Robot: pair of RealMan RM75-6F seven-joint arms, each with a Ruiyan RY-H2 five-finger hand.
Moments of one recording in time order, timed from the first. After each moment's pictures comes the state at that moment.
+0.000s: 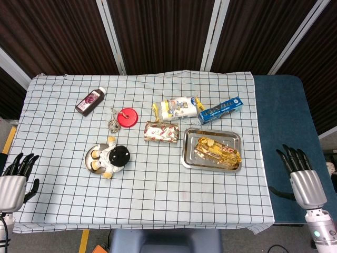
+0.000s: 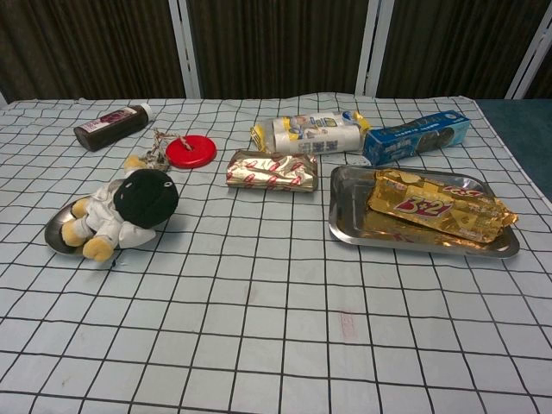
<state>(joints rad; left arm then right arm) -0.12 -1.23 -0.05 -1.43 1.52 1.52 0.13 0.10 -1.16 0.04 -1.53 -1.60 1.52 0.01</state>
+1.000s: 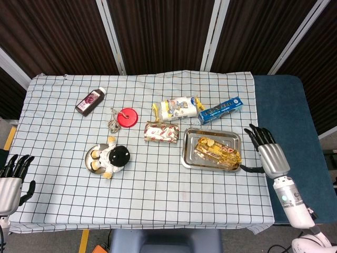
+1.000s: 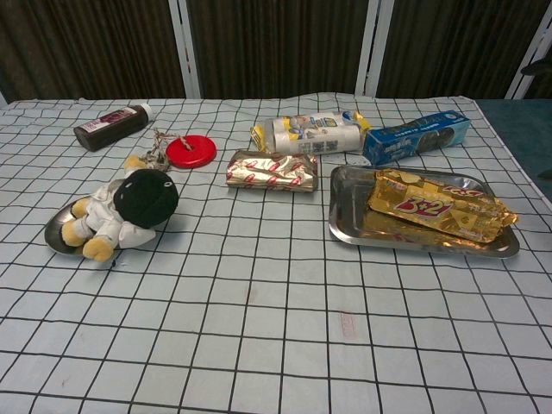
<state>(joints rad) -0.10 -1.18 -0.05 -1.50 1.51 1.54 0.15 0.35 -1.24 0.19 -1.56 -1.42 1.19 -0.01</state>
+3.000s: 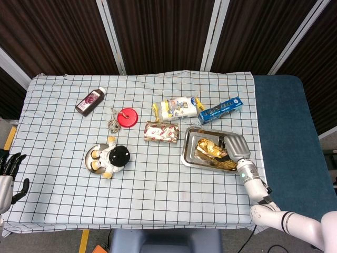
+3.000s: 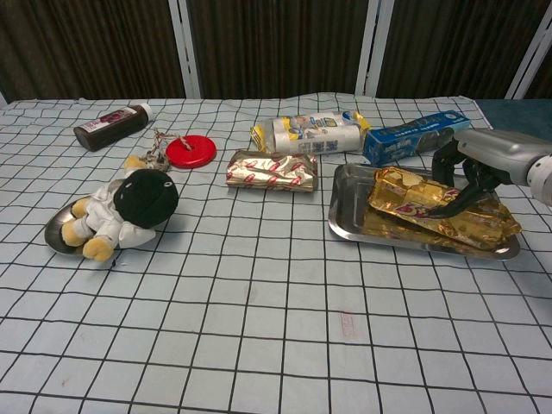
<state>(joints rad) -0.09 -1.15 -0.08 -1.52 1.47 1.53 0.07 0.64 -1.56 0.19 -1.27 -1.04 0.96 -0.27</state>
